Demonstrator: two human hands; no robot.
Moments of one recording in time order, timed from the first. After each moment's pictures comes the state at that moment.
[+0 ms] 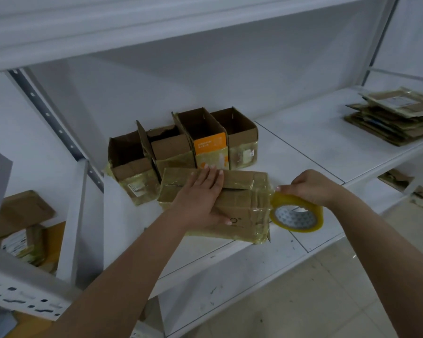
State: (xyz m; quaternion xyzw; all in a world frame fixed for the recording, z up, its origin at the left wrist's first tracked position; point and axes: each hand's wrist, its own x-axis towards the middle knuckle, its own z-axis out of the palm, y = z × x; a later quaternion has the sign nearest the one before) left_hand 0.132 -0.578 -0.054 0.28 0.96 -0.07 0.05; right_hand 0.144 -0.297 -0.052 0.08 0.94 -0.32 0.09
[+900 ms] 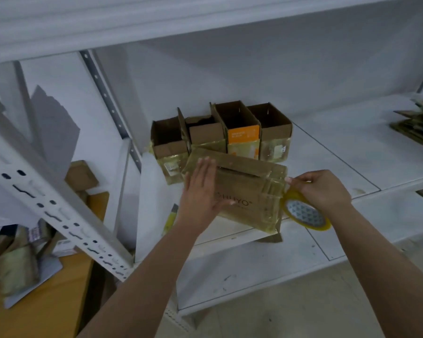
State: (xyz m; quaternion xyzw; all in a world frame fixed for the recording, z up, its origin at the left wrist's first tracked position) left_hand 0.190 -0.620 -0.086 0.12 0.97 0.14 -0.18; right_hand 0.164 -0.347 -0.064 0.11 0.92 -0.38 -0.03
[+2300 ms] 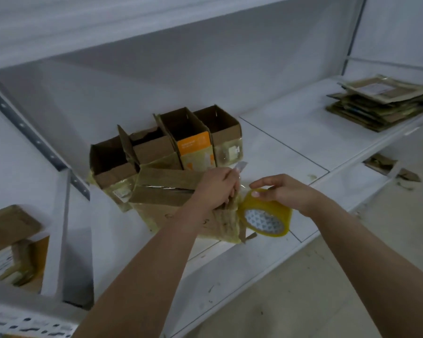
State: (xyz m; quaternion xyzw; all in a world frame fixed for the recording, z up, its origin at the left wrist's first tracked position) left_hand 0.116 -0.506 -0.059 0.19 0.89 0.41 0.04; right_hand 0.165 -0.317 -0.061 0.05 0.84 -0.53 0.15
